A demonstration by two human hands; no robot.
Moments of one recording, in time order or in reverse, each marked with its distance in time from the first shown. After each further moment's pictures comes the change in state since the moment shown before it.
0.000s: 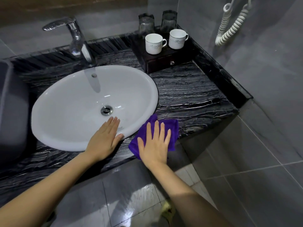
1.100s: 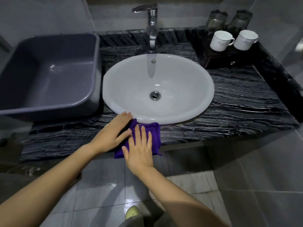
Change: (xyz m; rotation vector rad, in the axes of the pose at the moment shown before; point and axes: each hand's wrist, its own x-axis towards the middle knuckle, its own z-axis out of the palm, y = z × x) left_hand -0.139 -0.107 -0.037 -0.263 0.016 -0.046; right_hand -0.114 -0.174 0.026 0.040 -0.278 -0.473
